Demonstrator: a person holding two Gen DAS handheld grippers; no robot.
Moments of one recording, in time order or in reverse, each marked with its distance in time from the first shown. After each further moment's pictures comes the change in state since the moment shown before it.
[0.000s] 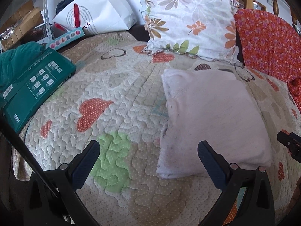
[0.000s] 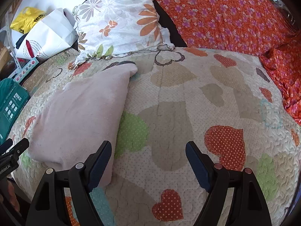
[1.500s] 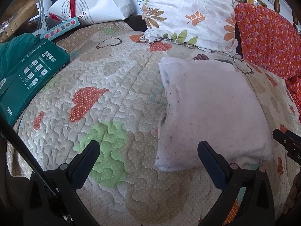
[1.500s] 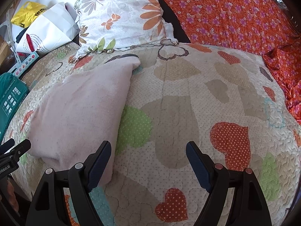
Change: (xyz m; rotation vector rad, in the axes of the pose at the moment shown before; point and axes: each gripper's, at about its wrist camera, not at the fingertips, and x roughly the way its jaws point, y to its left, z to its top) left arm 0.011 0.001 -0.006 -0.006 0.064 -0.039; right arm 0.011 0.003 -0.003 -0.025 0.030 0.003
